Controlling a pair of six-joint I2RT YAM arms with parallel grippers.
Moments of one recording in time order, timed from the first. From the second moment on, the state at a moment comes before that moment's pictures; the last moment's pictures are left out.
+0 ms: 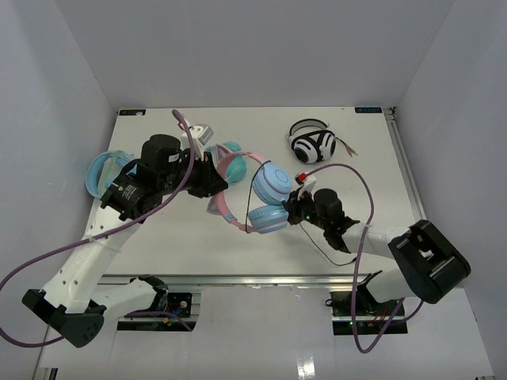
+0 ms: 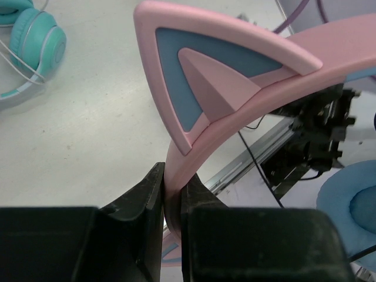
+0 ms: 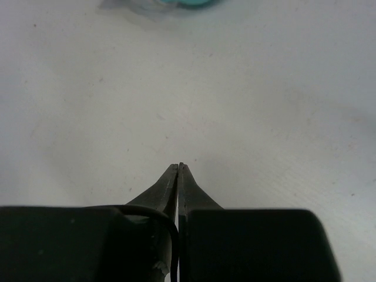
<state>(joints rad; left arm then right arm) -0.54 1.08 1.33 -0.77 0.29 -0.34 0.65 1.39 0.39 0.66 -0.21 0.28</state>
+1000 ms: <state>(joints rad) -0.71 1.47 1.29 -0.77 -0.13 -0.08 0.46 1.44 1.34 -0.42 -0.44 -0.01</state>
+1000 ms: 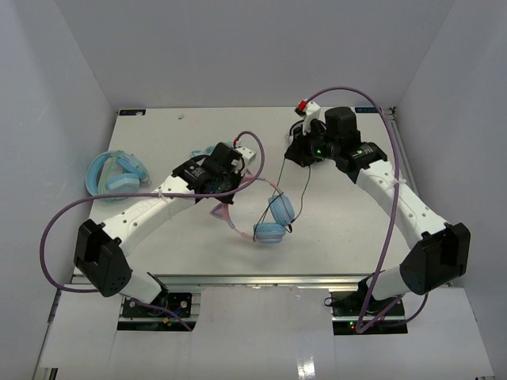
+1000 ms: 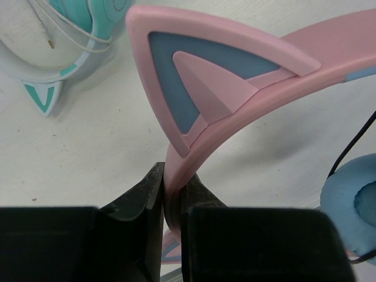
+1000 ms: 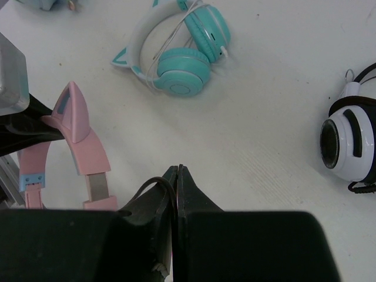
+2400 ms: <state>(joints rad) -0.57 1.47 1.35 -0.75 -0.28 -0.55 0.96 1.25 0.76 0.02 -0.25 0.29</state>
